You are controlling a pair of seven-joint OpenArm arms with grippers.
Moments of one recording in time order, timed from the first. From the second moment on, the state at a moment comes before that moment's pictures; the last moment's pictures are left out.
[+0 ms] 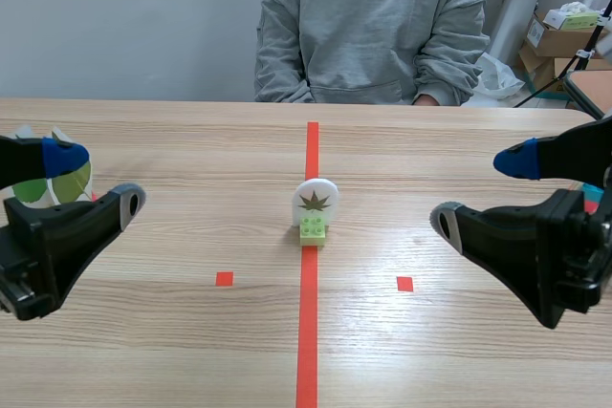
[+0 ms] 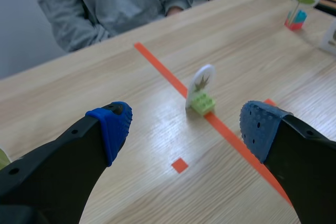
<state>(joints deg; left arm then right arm) 38.7 -37.4 -7.1 116.8 -26.0 -24.0 -2.0 -30.6 28.6 16.7 119.5 41.3 43.8 -30.4</state>
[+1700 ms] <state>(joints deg) -23.2 -14.4 41.4 50.5 -10.7 -24.0 -11.7 -30.6 28.6 16.7 119.5 41.3 43.8 -30.4</state>
